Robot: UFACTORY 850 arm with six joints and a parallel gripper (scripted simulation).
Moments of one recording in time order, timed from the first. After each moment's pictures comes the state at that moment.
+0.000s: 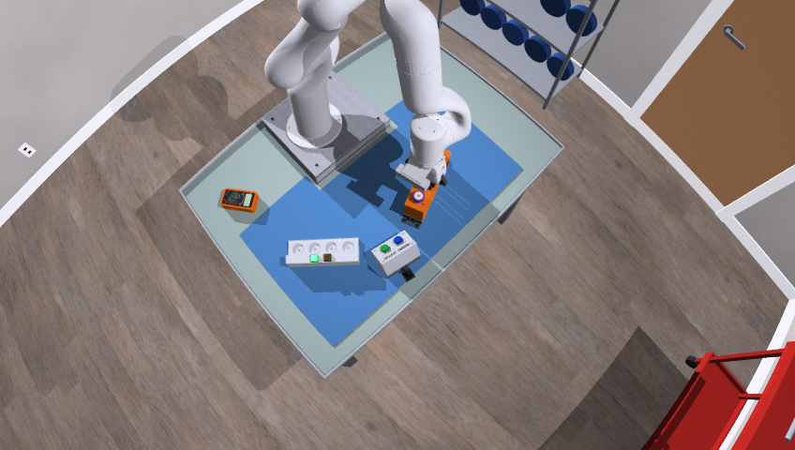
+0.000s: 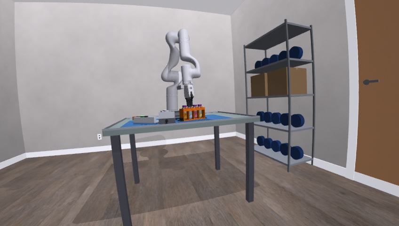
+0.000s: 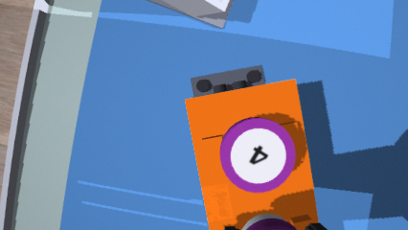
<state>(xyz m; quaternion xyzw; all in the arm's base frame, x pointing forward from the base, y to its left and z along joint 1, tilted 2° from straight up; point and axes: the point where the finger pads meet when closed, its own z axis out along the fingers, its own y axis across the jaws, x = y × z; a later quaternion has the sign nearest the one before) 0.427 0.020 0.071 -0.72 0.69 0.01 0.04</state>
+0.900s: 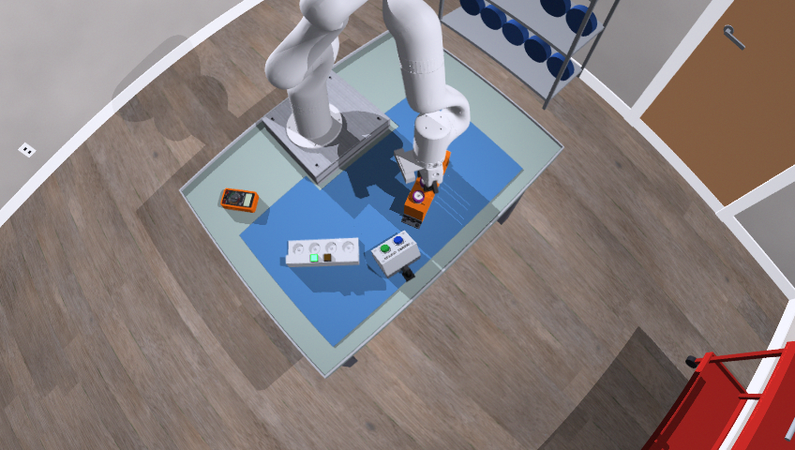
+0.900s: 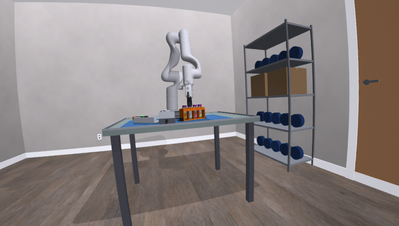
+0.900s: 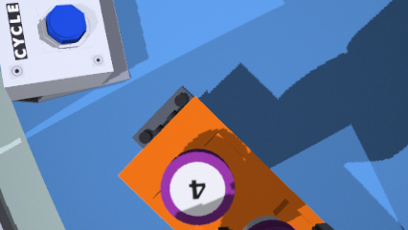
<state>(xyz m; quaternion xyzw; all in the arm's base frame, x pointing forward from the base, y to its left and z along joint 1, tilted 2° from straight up) 0.428 0.020 0.070 -0.48 0.88 0.02 0.02</state>
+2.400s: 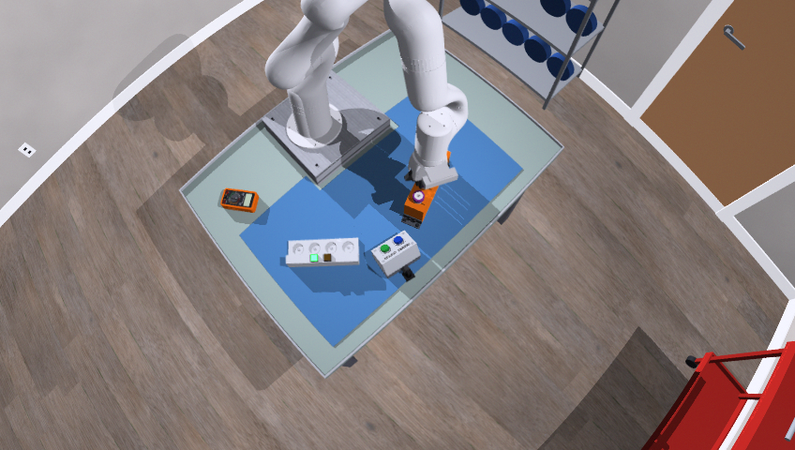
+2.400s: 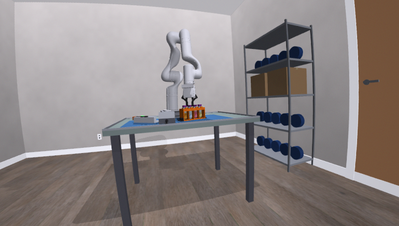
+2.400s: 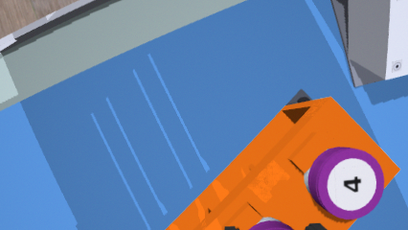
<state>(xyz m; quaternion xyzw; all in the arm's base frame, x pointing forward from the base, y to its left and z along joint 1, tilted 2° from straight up) 0.428 0.020 0.071 -0.96 0.28 0.00 0.01</state>
